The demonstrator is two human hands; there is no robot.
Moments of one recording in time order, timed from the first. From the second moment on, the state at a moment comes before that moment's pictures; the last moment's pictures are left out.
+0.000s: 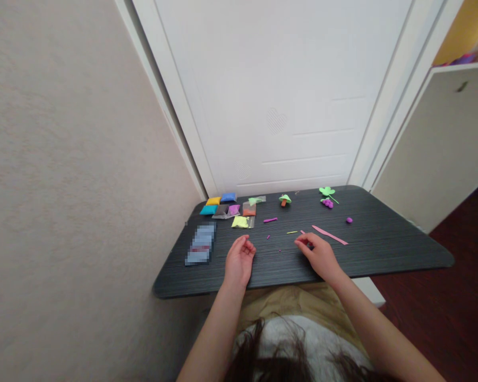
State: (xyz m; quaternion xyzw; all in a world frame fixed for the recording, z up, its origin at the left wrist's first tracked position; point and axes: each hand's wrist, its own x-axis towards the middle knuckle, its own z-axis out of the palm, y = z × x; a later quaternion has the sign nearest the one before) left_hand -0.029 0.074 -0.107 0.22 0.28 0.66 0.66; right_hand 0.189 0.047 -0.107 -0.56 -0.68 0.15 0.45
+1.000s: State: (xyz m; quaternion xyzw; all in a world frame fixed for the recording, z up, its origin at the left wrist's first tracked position) left_hand -0.030 0.075 -0.109 0.22 0.28 0.66 0.66; right_hand 0.190 0.047 -0.109 -0.55 -0.68 0.13 0.46
